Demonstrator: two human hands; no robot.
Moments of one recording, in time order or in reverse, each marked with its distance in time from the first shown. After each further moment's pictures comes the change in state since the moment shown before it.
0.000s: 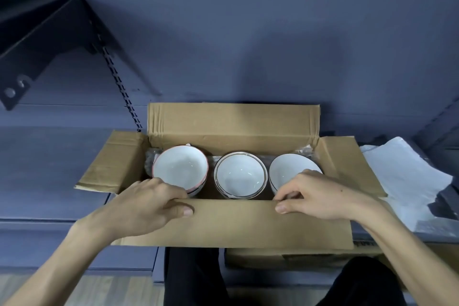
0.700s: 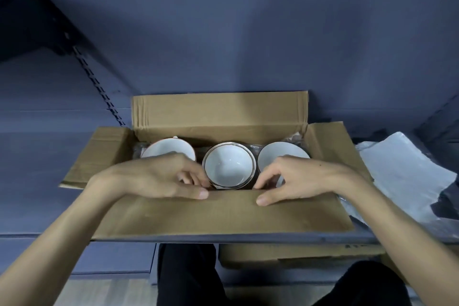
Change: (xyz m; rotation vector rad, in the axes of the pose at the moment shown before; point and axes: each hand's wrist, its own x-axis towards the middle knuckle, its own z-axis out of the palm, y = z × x) left_hand 0.084 0.016 -0.041 -0.404 -0.257 0.162; right_hand 0.037 -0.005 -0.038 0.050 -0.141 -0.070
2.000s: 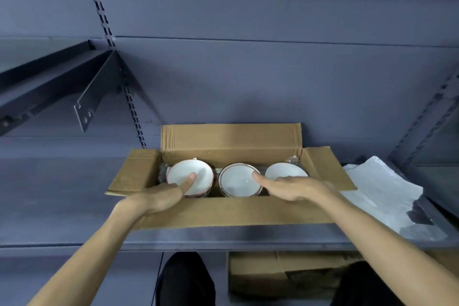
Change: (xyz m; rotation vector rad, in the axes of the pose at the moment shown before) left_hand -0.064 -0.020 0.021 -0.245 0.292 -0.509; right_hand 0.001 -0.060 0.025 -0.027 0.125 0.735
